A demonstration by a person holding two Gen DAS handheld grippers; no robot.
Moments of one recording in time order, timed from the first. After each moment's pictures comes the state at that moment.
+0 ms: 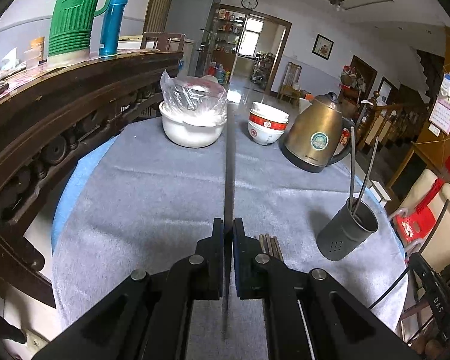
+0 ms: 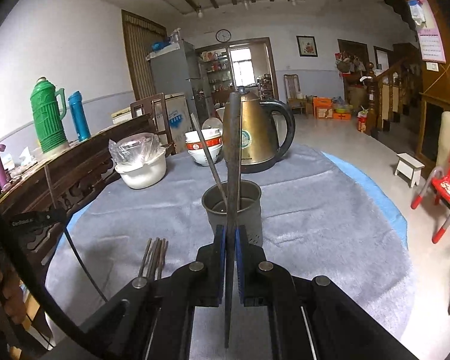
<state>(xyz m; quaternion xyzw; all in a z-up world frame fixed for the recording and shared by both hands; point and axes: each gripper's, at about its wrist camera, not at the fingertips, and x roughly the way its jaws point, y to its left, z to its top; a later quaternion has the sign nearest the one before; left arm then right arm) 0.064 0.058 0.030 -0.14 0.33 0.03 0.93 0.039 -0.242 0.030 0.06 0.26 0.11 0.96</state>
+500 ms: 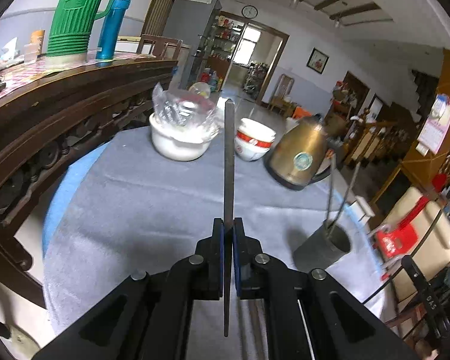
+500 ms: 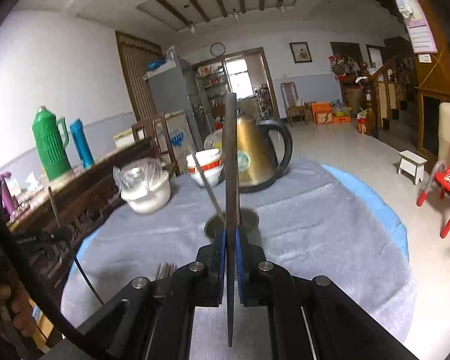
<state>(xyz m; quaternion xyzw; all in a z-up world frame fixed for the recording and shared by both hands) 0.064 0.060 0.061 -0.19 0.30 0.00 0.94 0.038 -0.265 0.059 0.10 0.22 0.12 0.96</state>
